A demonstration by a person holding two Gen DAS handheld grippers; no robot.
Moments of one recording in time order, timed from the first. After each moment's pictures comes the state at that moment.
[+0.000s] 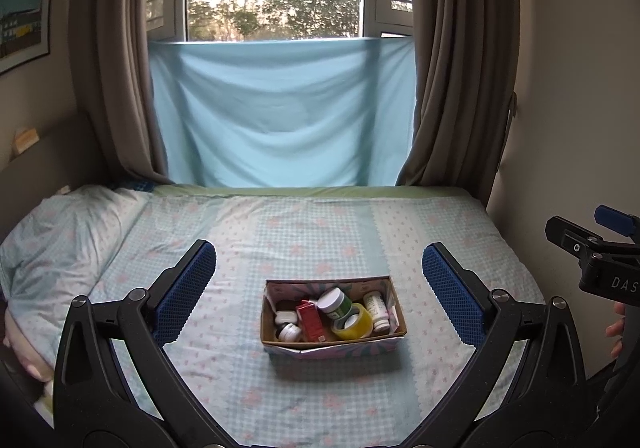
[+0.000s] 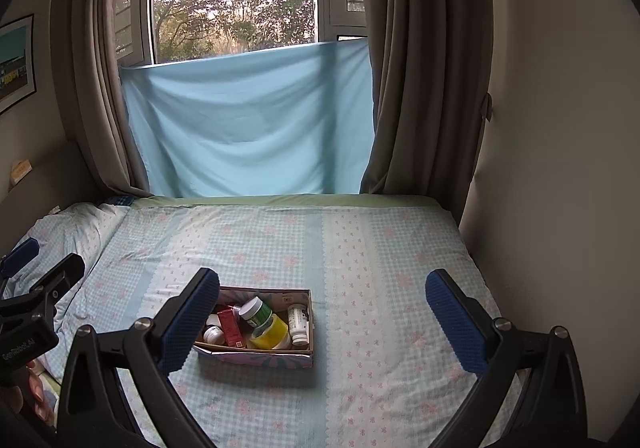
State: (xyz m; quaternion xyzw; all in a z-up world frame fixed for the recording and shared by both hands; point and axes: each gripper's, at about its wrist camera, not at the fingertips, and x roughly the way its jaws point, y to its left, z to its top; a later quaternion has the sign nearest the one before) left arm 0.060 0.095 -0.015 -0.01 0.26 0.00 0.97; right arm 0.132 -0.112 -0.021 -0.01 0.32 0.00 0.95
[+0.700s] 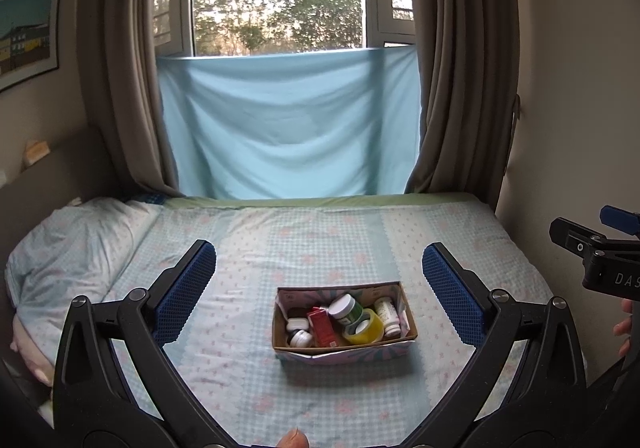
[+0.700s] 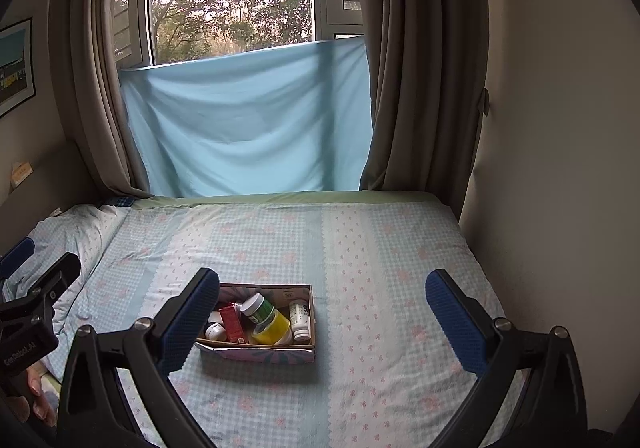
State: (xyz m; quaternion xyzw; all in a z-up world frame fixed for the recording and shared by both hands) left arm 0.041 0.092 -0.015 0.01 0.23 0.01 0.97; right arm 0.123 -0.116 -0.024 -0.01 0.32 -0.01 0.95
